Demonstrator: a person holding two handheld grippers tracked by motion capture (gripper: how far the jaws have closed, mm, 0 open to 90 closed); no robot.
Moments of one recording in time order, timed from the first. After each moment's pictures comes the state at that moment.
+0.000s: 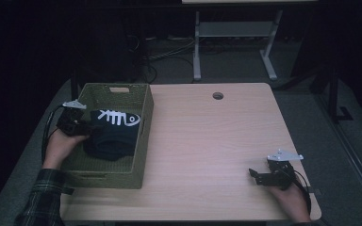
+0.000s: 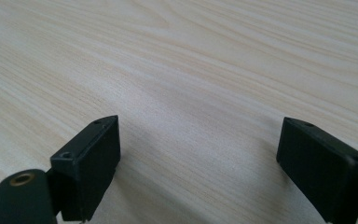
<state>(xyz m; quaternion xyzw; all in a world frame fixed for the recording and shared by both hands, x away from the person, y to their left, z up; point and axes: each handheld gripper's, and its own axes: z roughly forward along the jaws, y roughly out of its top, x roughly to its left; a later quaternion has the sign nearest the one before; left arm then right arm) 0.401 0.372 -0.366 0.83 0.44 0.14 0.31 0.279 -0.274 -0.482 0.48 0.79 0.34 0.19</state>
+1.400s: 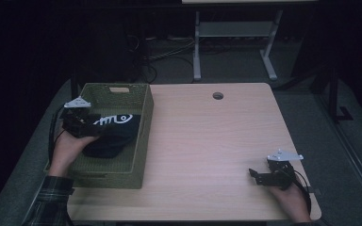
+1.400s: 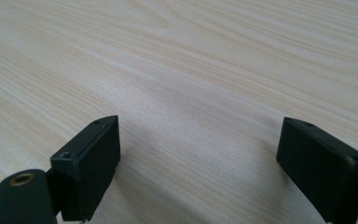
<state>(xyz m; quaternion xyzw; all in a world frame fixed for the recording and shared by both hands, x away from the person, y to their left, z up) 0.371 0.321 -0.334 0.81 0.41 0.16 0.39 0.279 -0.274 -0.482 0.48 0.79 0.34 0.19</state>
